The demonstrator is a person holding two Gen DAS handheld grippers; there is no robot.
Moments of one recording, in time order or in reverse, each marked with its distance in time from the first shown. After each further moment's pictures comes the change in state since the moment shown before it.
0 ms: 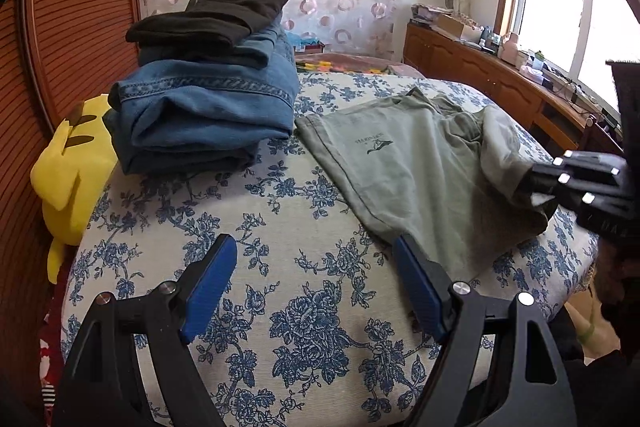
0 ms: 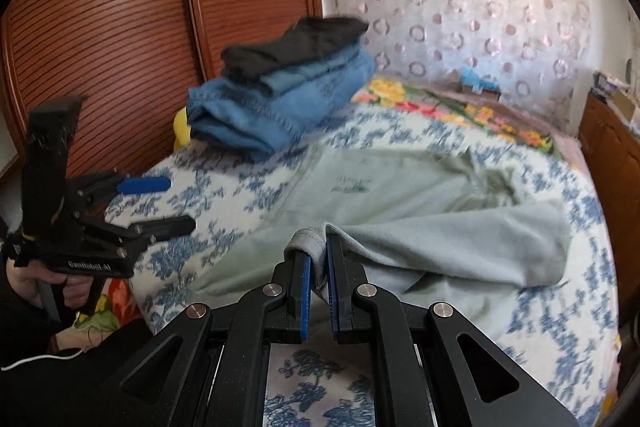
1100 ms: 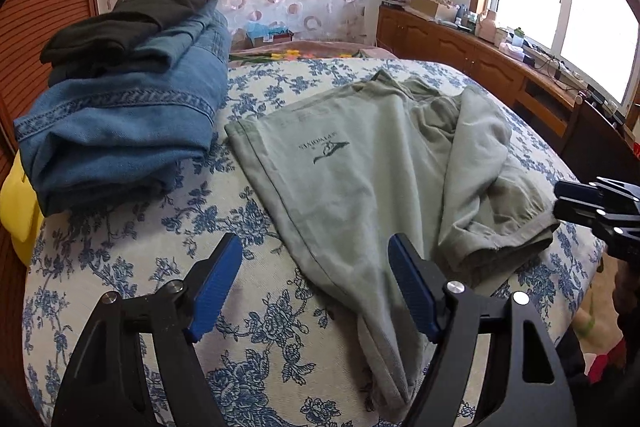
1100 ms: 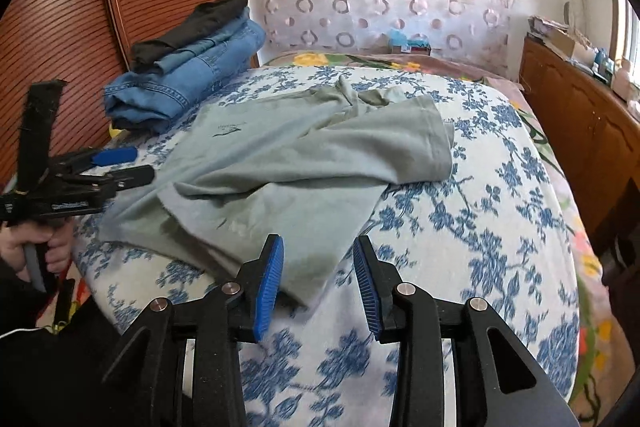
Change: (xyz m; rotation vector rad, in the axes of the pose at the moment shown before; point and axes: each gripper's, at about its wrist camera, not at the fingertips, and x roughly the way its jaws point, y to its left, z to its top) left arm 0.053 -0.041 0.022 0.078 0.047 -0.068; right arm -0.050 -0.056 -0.059 0.181 0.021 -0.170
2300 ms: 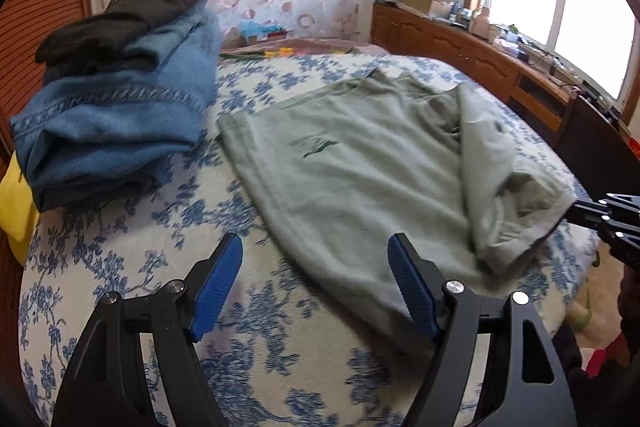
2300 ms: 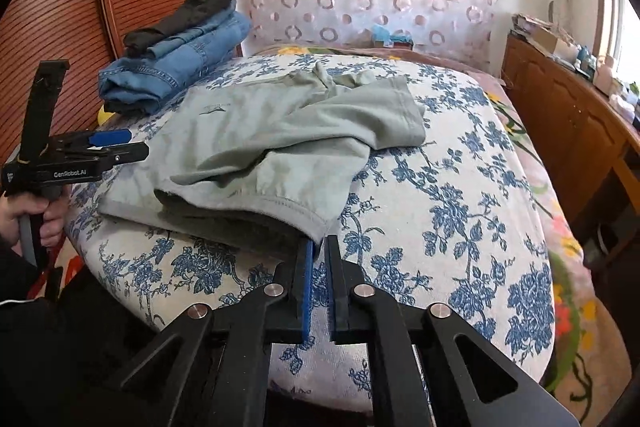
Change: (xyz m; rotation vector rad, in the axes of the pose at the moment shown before) left arm -0.005 -0.006 0.000 0.016 -0.001 -0.032; right arm -0.036 -0.006 -0.029 0.005 0.013 -0.071
